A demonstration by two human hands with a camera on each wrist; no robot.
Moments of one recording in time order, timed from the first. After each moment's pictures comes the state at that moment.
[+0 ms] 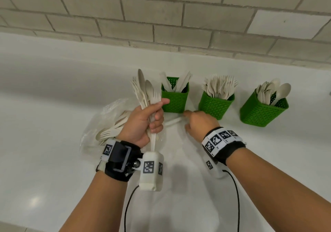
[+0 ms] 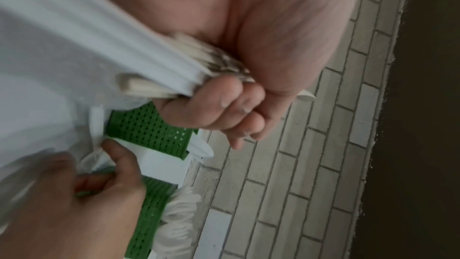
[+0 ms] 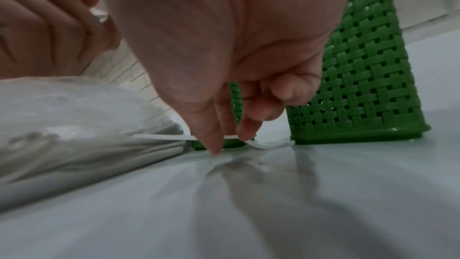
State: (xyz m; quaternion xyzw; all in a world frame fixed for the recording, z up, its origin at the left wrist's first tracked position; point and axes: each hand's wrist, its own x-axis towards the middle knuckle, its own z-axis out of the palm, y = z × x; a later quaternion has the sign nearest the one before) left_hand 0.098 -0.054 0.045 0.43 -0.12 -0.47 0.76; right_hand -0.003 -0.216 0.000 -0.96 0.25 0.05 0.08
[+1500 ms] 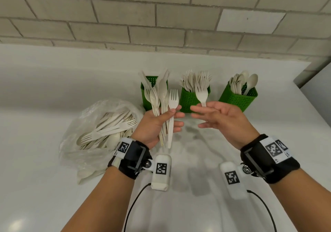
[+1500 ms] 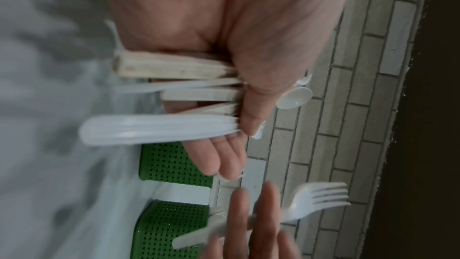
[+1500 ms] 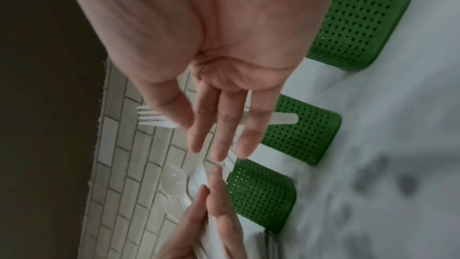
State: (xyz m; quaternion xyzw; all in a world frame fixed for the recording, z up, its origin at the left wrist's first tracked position) left_hand 0.049 -0.096 0.034 0.51 -0.18 -0.50 0.68; right_hand -0.113 -0.219 0.077 -0.65 0.27 -0.19 0.69
